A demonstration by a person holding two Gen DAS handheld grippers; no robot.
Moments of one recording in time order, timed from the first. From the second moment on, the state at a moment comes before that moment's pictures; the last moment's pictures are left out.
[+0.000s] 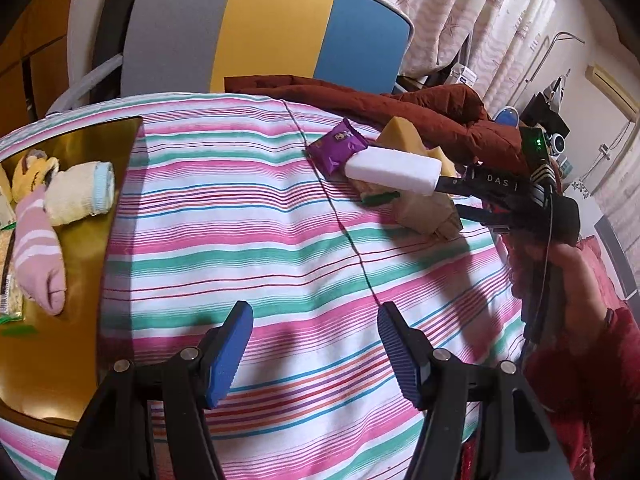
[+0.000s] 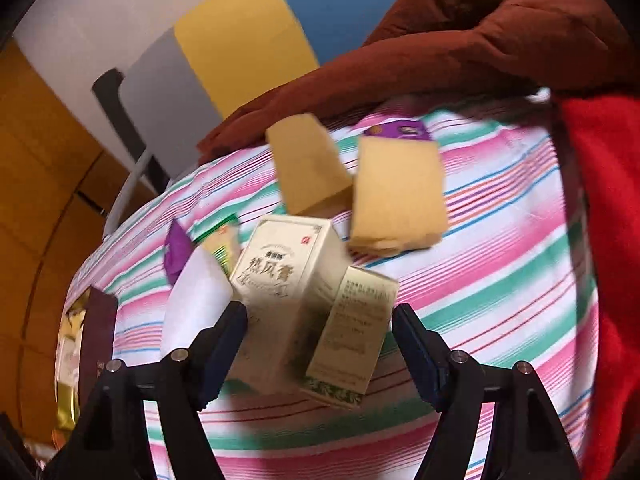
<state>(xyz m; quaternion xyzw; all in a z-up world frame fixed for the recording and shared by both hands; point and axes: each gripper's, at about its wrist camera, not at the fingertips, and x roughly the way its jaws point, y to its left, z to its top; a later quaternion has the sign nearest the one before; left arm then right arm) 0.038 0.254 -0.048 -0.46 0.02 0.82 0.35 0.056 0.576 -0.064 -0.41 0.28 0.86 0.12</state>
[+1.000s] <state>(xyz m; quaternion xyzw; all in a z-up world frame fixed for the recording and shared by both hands) 0.016 0.282 -0.042 -0.46 -0.02 0.82 0.34 0.045 0.533 -0.077 -0.49 0.16 0.85 0.11</state>
